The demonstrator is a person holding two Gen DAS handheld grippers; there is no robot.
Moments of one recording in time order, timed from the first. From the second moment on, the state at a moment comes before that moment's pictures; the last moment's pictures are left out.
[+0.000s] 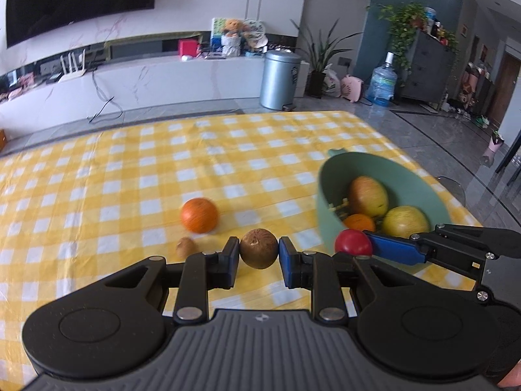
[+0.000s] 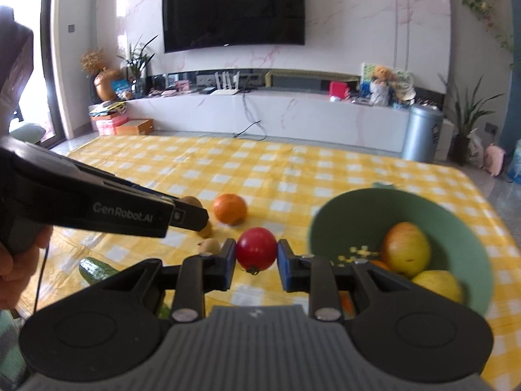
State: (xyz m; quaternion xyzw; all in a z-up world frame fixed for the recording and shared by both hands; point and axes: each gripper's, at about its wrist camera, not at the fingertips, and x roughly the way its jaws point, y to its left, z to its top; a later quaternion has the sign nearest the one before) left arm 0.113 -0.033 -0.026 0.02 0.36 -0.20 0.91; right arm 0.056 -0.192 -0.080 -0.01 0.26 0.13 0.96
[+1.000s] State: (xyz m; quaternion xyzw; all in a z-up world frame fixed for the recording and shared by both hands) left arm 0.125 -0.161 -0.026 0.11 0.37 -0.28 0.88; right arm 0.064 -0.292 -0.079 0.06 0.33 -0.03 0.94
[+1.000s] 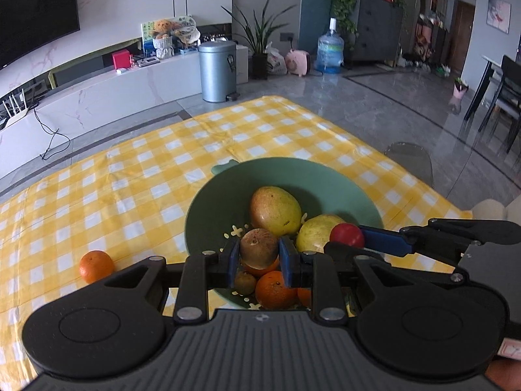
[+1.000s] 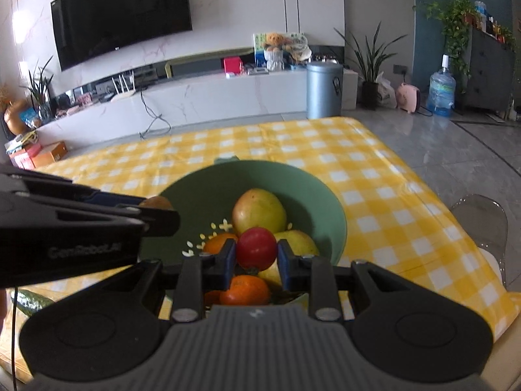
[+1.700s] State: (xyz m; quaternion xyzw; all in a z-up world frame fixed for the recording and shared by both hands) left arm 0.145 -0.177 -0.051 0.14 0.39 -0.28 0.87; right arm 0.086 -0.295 -0.098 0.06 0.39 -0.06 0.92
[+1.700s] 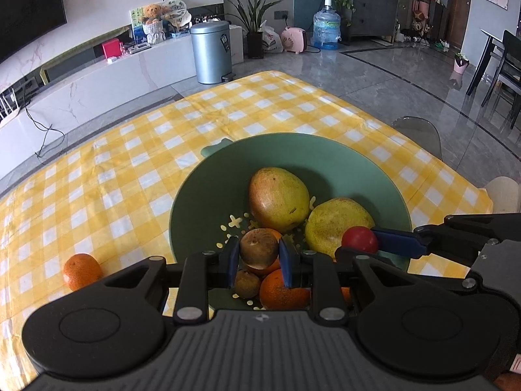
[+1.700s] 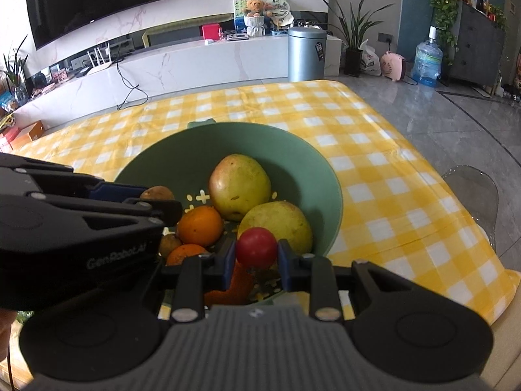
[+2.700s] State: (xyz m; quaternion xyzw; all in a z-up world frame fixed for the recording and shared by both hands) left arm 0.130 -0.154 -0.019 0.09 0.36 -0.24 0.90; right arm 0.064 -0.293 -0.082 0.06 0.31 -0.06 0.95
